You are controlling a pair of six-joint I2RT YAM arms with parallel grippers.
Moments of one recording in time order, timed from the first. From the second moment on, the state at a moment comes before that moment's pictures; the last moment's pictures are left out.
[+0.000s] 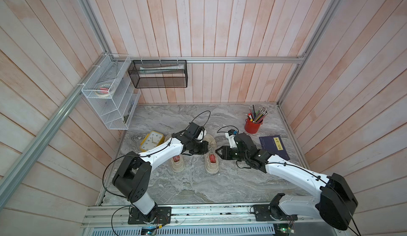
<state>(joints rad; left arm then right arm) -0.62 1.64 1.13 -0.50 0.37 -0.48 0.75 1.28 0.78 -0.19 -0.20 0.68</state>
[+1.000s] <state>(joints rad) -0.61 1.64 1.13 -0.48 0.39 -0.48 0.77 1.52 0.86 -0.13 -0.19 0.61</state>
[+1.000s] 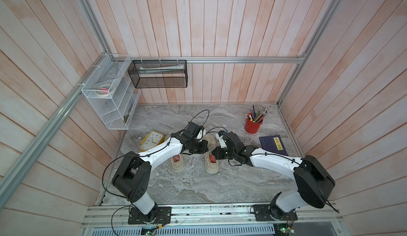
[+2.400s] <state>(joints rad) -0.61 1.38 0.88 -0.38 0.25 -0.73 0.77 1.35 1.18 -0.36 -0.21 0.58</state>
